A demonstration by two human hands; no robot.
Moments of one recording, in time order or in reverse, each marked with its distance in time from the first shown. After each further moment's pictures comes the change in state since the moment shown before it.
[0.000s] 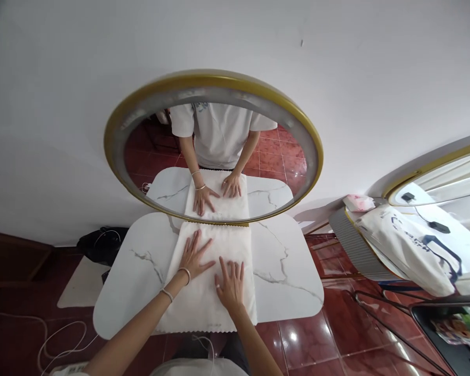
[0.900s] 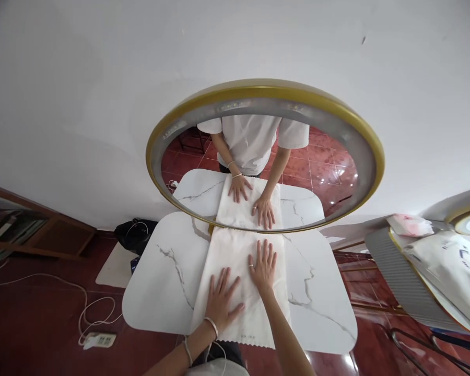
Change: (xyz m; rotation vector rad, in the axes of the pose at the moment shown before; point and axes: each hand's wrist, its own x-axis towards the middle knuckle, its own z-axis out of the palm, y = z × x) left_hand -0.093 0.086 0.019 -0.022 -0.053 -0.078; right_hand 0.066 0.057 0.022 -0.098 0.092 0.107
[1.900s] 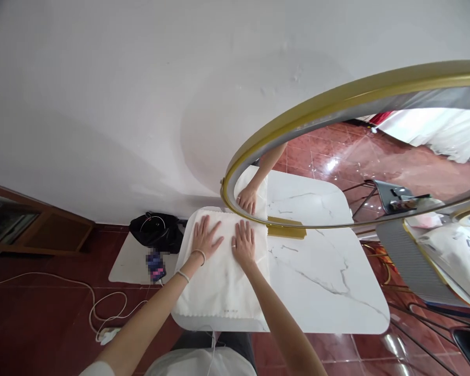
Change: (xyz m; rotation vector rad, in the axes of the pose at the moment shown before) left_hand 0.082 -0.225 -0.093 0.037 0.096 -0.148; right_hand 0.037 -0.200 0.032 0.025 -0.035 -0.206
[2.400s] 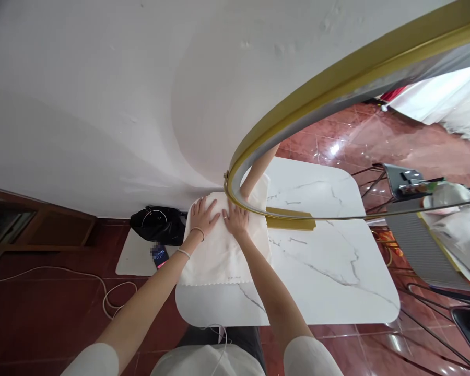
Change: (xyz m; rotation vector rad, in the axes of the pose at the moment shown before) left_hand 0.054 -0.033 -0.008 0.059 -0.038 -0.066; right_hand 0.092 -0.027 0.020 0.072 -0.196 0.126
